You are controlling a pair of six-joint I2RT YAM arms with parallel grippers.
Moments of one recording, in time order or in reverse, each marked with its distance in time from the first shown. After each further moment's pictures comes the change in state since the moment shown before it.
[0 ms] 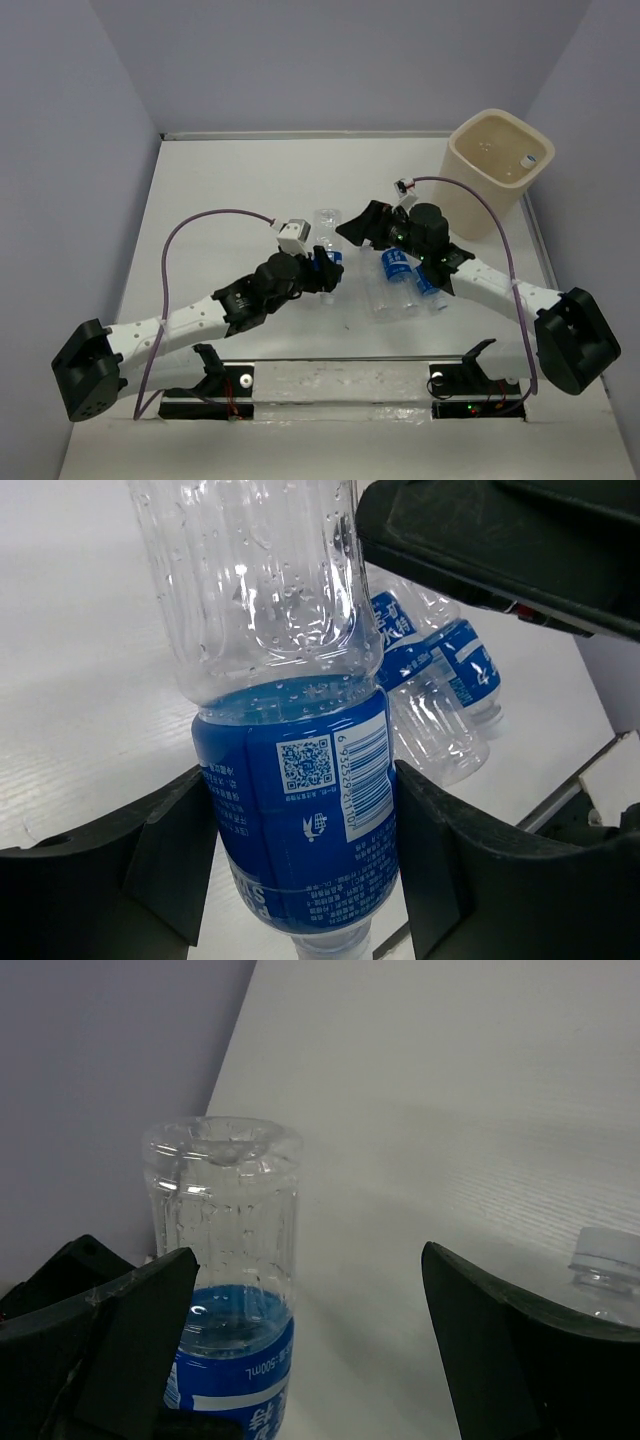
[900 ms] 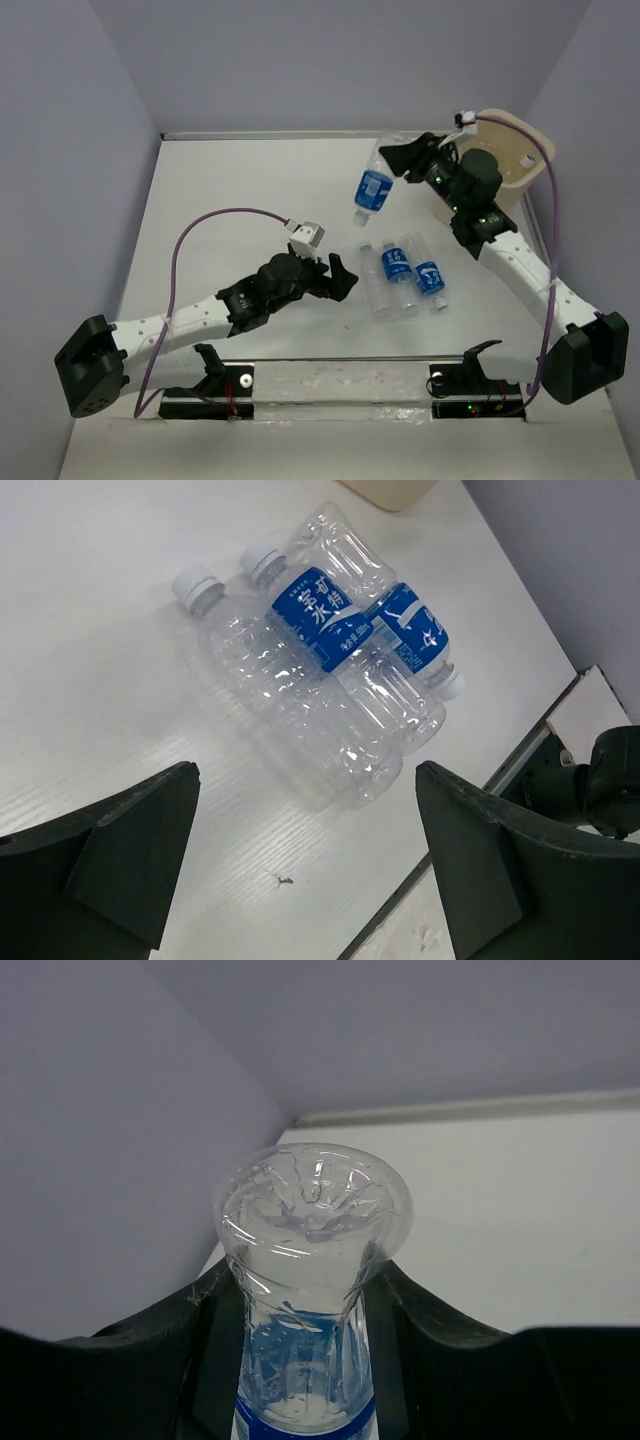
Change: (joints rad) left arm -0.018 0.033 0.000 0.081 0.137 0.107; right arm -0.160 -0.030 0.331 -0.077 0.053 -0.135
